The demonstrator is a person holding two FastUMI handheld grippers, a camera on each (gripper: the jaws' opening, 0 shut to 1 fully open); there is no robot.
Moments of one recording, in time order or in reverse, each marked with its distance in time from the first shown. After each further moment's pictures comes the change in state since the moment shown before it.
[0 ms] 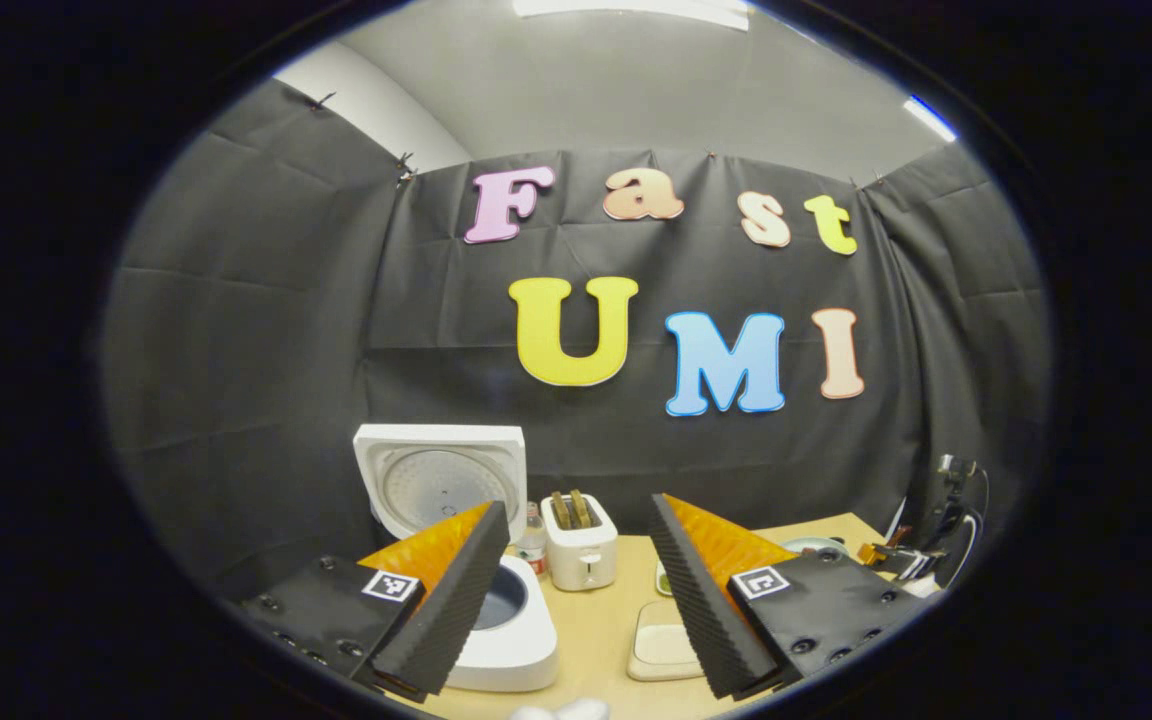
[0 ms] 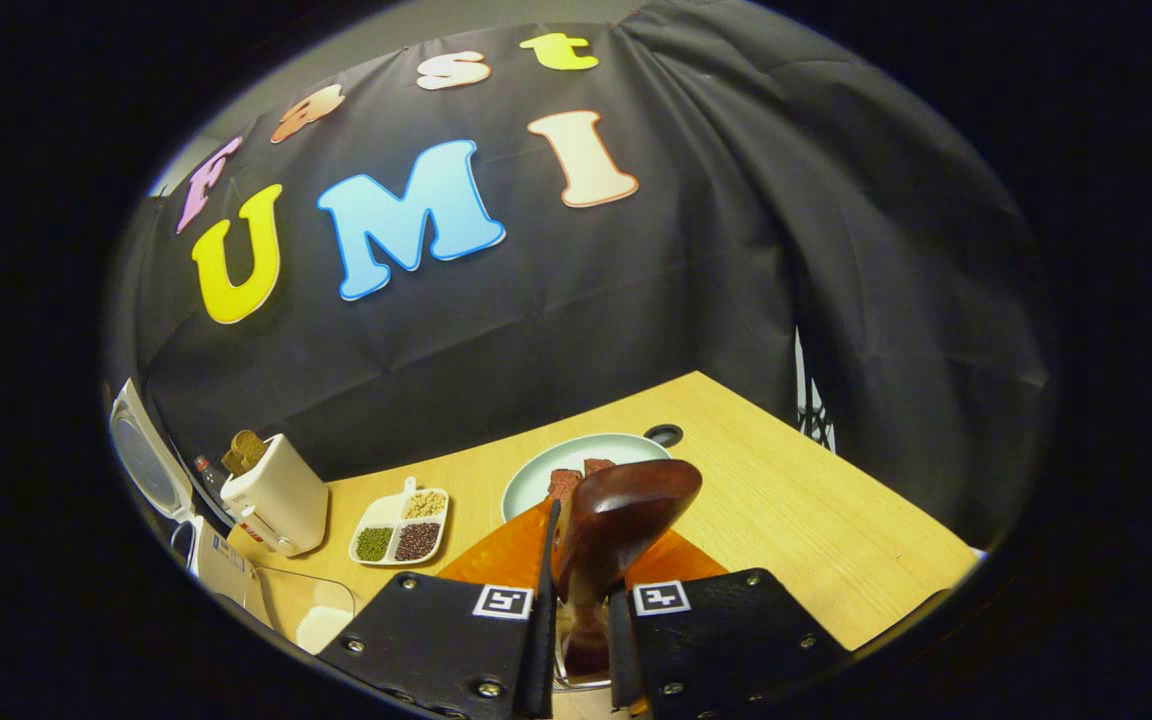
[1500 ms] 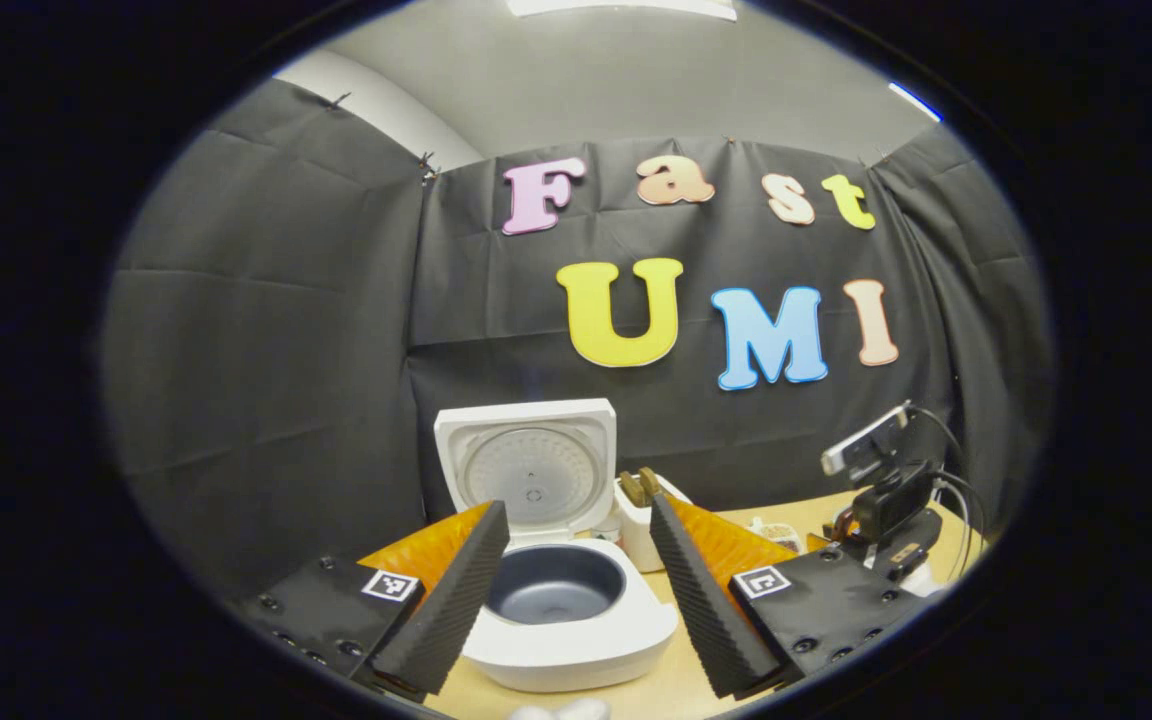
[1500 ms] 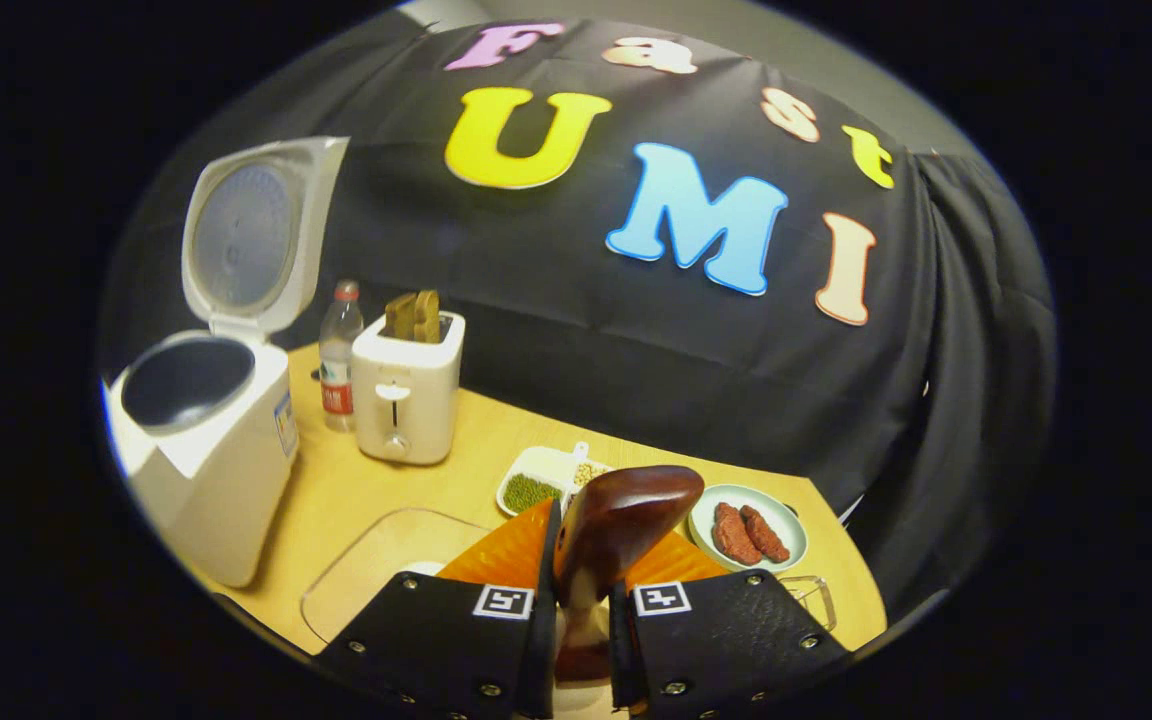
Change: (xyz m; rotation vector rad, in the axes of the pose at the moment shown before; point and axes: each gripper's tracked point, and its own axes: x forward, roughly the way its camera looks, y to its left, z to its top) left arm -0.011 0.104 -0.044 0.083 0.029 0.078; right arm -0.039 0.237 -0.091 -0.720 0.012 0.144
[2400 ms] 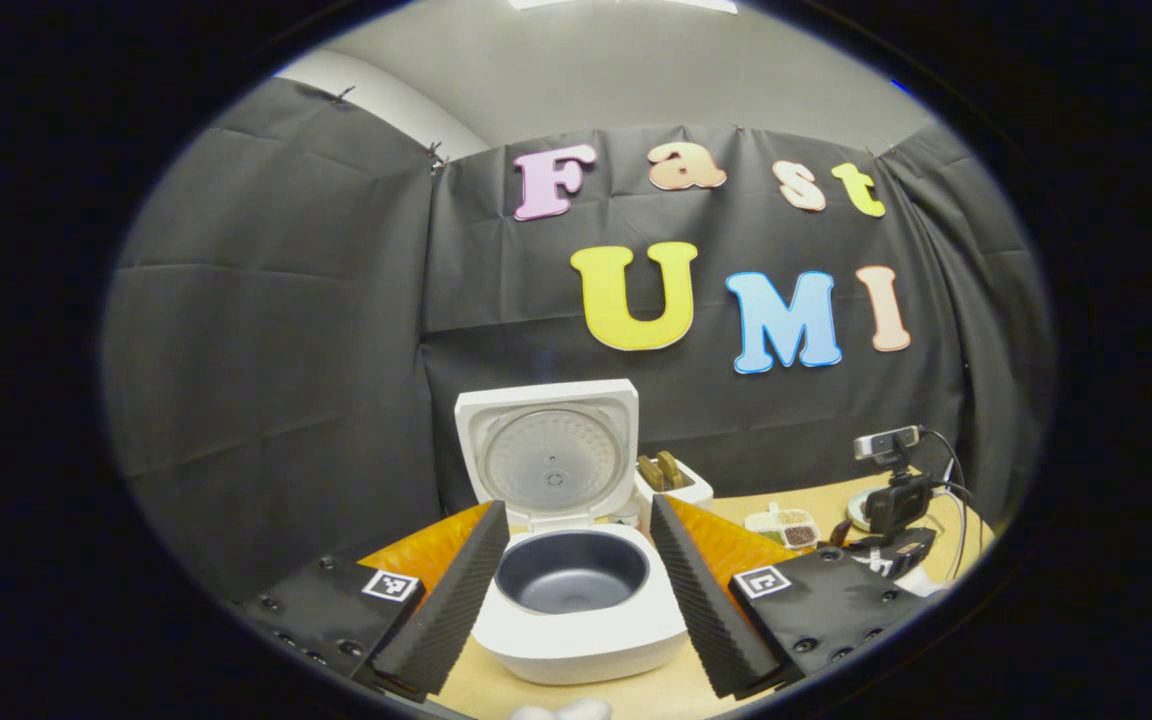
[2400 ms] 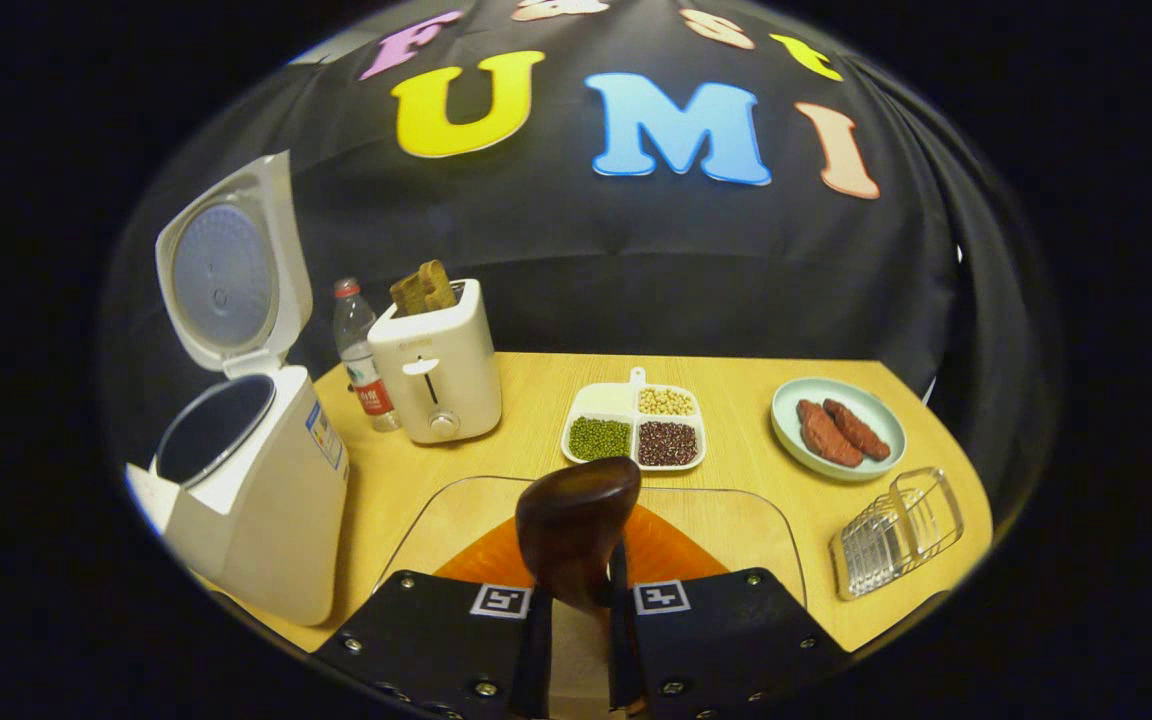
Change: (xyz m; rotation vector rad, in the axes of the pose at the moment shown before) left arm 0.000 0.018 -0.013 -0.006 0.041 0.022; right arm 0.008 0.037 -0.027 0.540 0.154 0.170
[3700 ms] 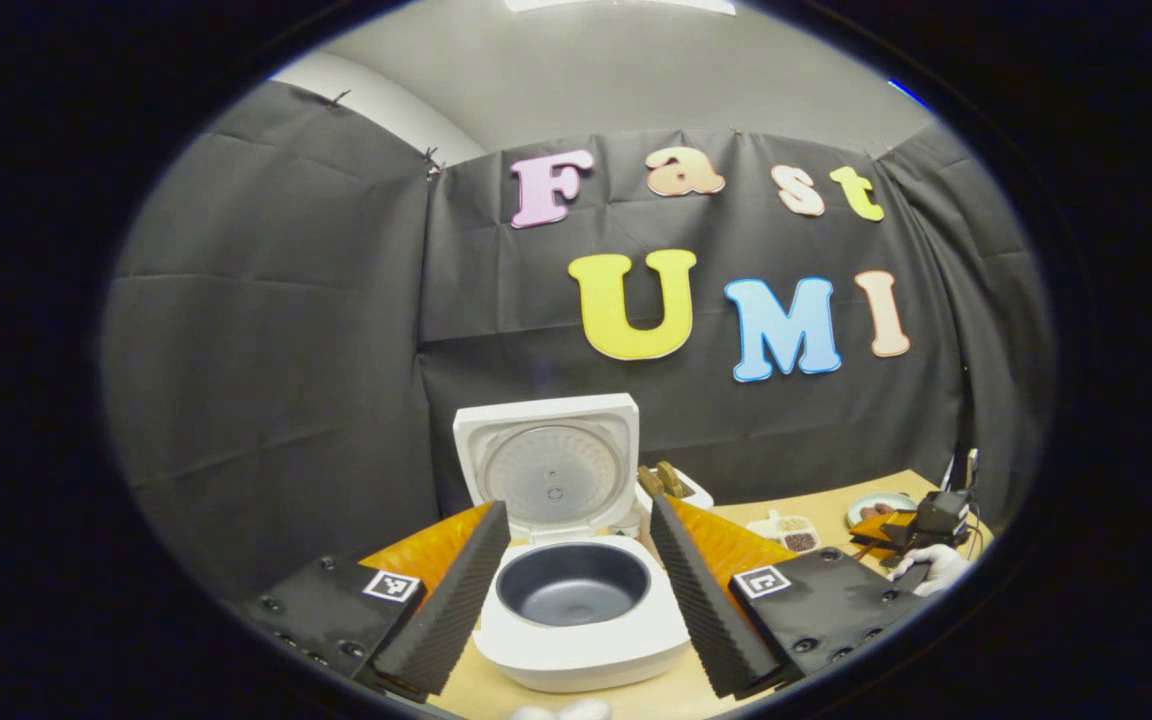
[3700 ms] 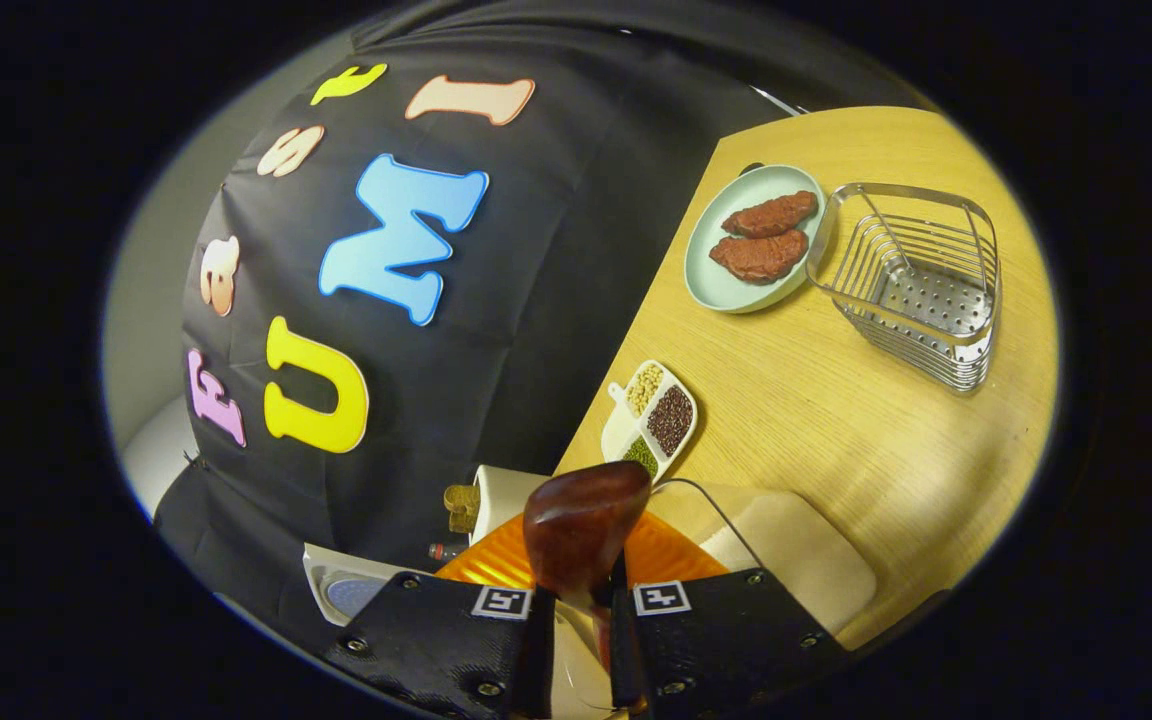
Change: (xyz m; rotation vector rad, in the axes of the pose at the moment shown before) left arm 0.006 0.003 0.020 0.015 -0.021 -0.011; right arm -0.032 -0.053 0.045 1.045 -0.121 0.238
